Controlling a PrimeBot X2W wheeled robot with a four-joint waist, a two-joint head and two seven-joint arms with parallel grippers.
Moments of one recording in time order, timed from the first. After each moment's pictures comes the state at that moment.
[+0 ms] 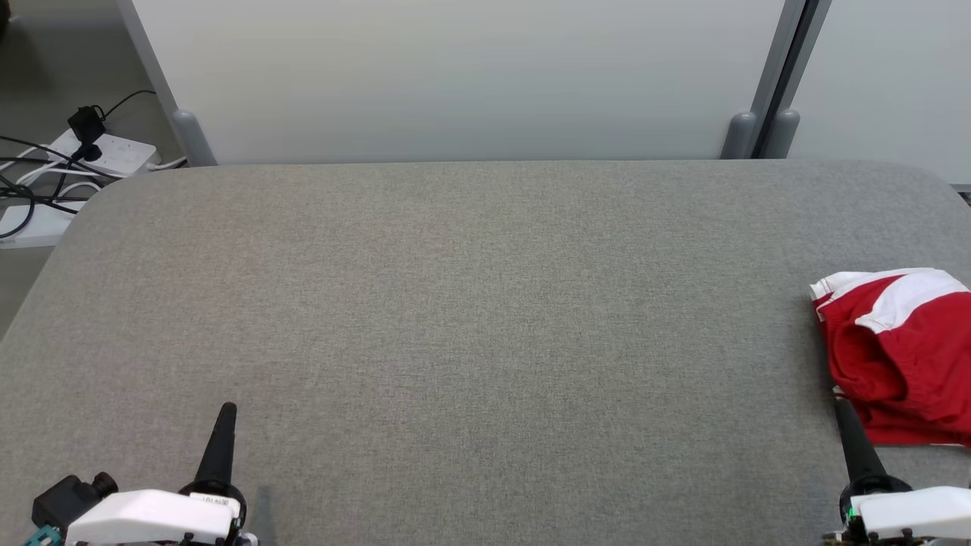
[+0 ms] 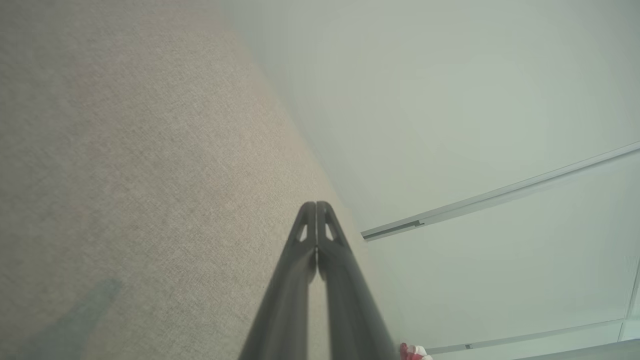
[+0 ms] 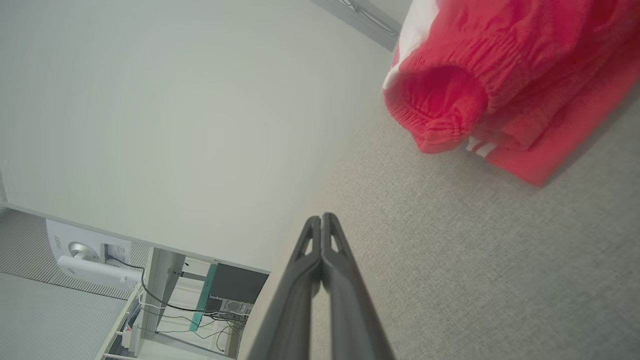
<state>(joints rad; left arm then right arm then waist) 0.02 0.16 -0.05 0.20 -1.30 -0.01 -0.01 0.02 -0.04 -0.09 0.21 1.18 0.13 -0.01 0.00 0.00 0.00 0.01</state>
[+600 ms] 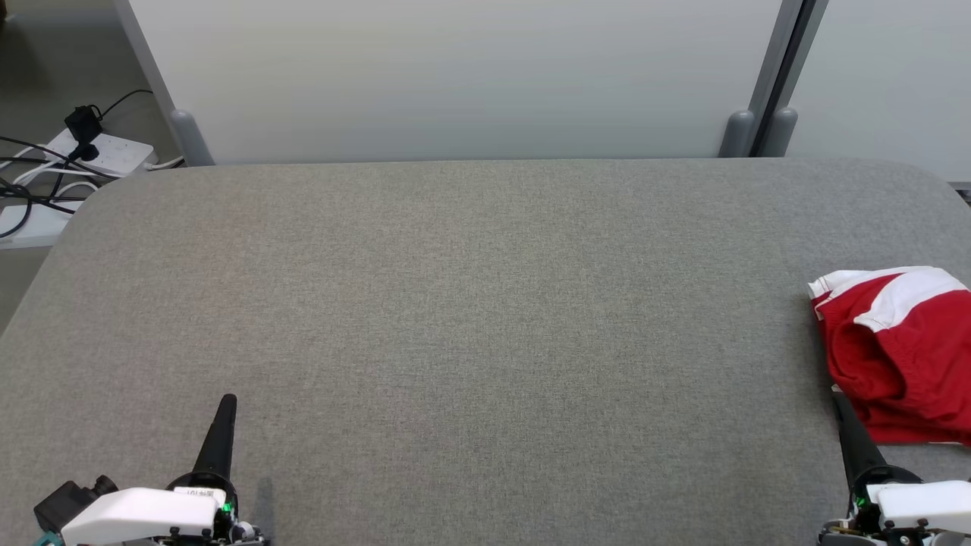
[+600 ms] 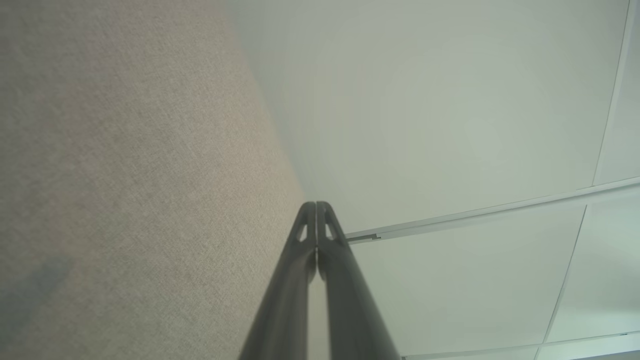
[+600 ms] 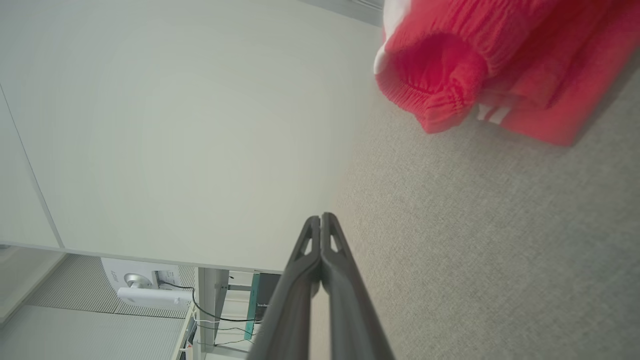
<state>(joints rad) -0.01 0.11 0.01 0.23 -1.45 -0.06 0.05 -0.02 -0.04 -0.10 0.24 1.39 0.13 0.04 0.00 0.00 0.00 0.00</state>
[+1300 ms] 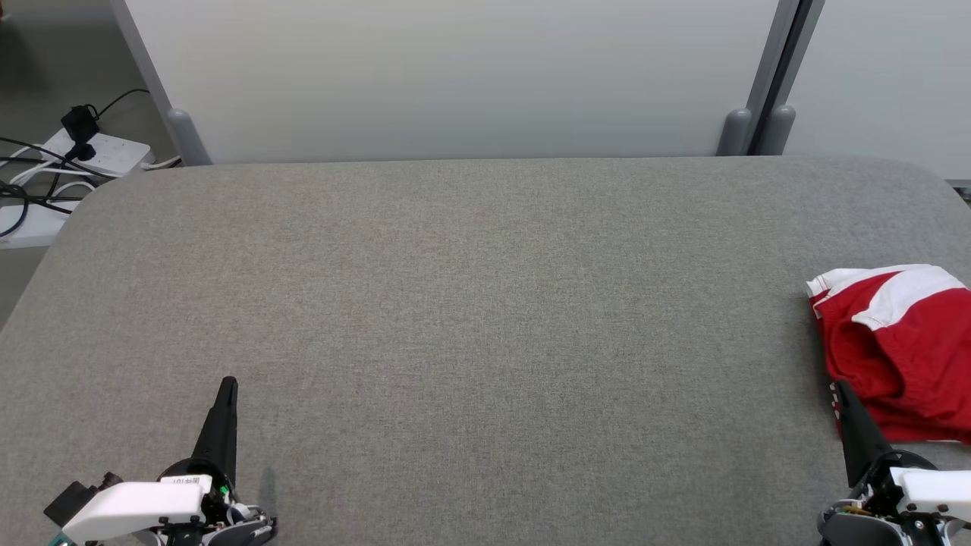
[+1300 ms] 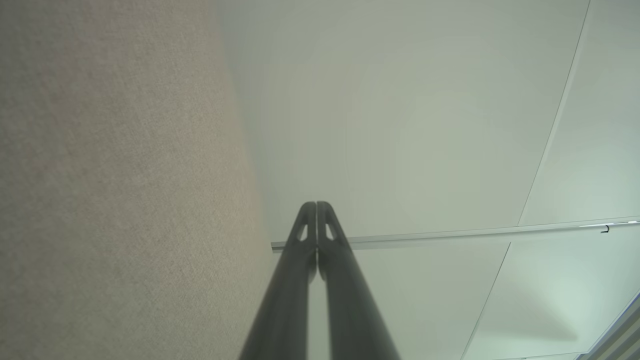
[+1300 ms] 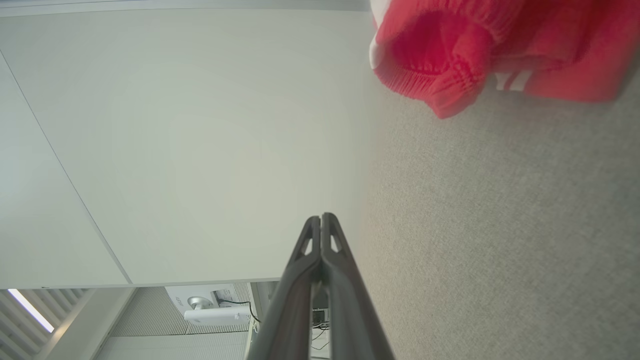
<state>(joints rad) -0.05 0.05 0.07 0.27 -1.61 -0.12 0.10 -0.06 -0.05 -0.11 0.27 1.62 0.13 0.09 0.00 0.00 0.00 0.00</state>
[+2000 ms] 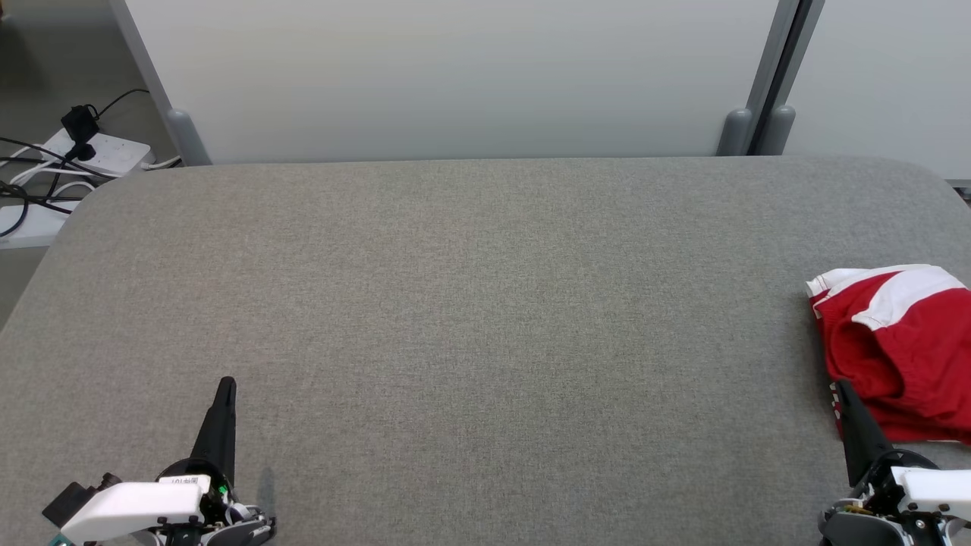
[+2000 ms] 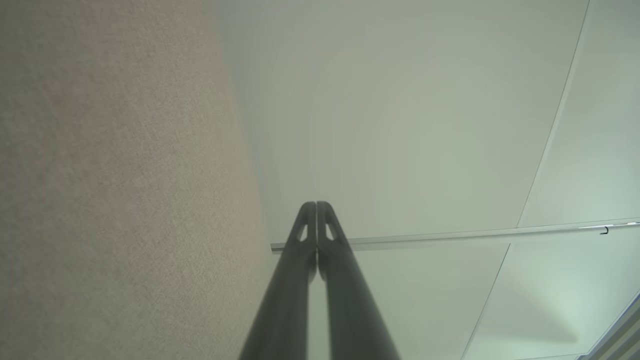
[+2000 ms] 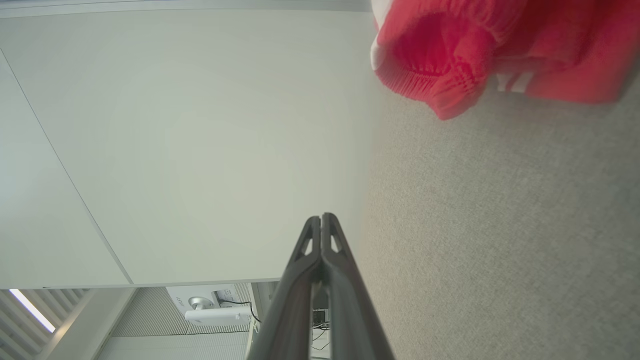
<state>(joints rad) -0.05 0.05 0.07 0.27 -1.61 -0.12 0.10 -0.06 -0.05 -0.12 0.27 1.62 0.13 0.09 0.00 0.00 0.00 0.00</state>
